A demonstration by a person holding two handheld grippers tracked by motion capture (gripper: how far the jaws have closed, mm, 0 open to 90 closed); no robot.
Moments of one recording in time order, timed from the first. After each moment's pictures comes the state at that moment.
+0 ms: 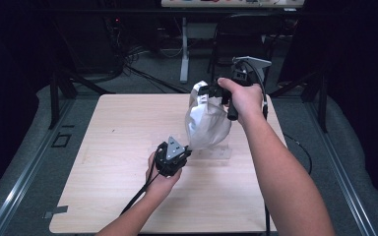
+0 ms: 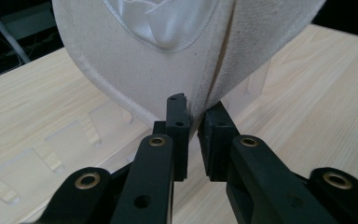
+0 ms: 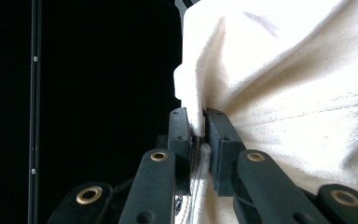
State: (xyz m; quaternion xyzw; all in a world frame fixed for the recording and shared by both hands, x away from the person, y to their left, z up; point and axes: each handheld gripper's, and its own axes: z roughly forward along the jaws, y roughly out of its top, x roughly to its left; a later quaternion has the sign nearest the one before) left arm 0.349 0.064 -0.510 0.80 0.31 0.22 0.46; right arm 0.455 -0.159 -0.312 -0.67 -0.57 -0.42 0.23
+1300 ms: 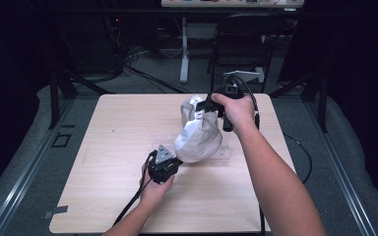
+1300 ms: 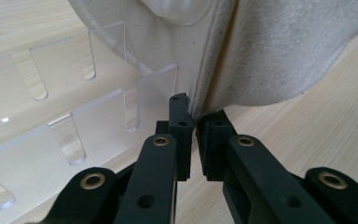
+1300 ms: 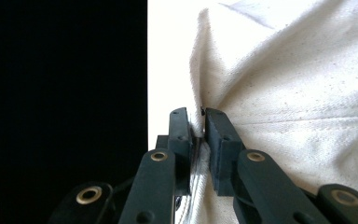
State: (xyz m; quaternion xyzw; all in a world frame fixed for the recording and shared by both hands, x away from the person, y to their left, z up) left arm 0.350 0.089 -0.553 0.80 0.36 0.16 0.46; right arm 0.461 -0.148 -0.356 -0.68 -0.59 -0.36 0.22
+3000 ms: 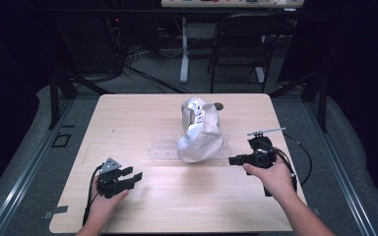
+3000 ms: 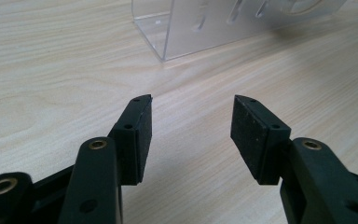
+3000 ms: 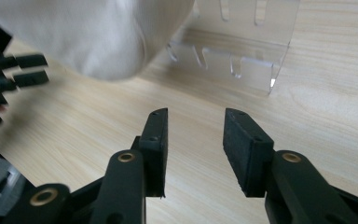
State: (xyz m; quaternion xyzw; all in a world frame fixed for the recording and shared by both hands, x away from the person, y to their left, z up) left arm 0.315 0.227 -0.566 0.77 0.46 0.13 0.42; right arm 0.334 -0.220 -0.453 -0.55 -0.76 -0.35 -0.02
